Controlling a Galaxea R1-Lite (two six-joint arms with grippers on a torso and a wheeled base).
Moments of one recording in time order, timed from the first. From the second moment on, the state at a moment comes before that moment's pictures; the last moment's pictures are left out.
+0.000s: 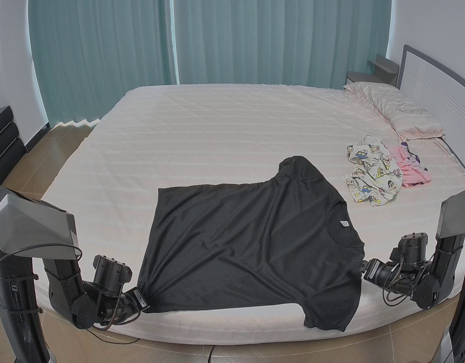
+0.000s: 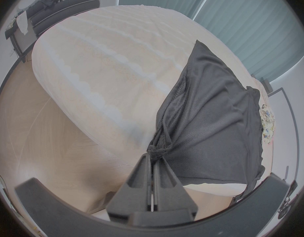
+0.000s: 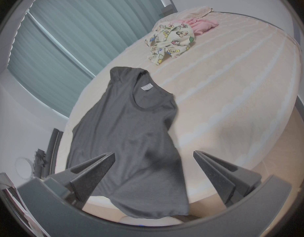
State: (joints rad) left arm -0.28 2.23 -0.30 -0.94 0.10 -0.83; right arm 0.10 2.21 -0.22 -1.32 0.08 0.62
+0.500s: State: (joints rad) left arm -0.26 2.23 -0.27 -1.04 0.05 -0.86; right arm 0.03 2.37 -0.30 -1.35 0.23 0.52
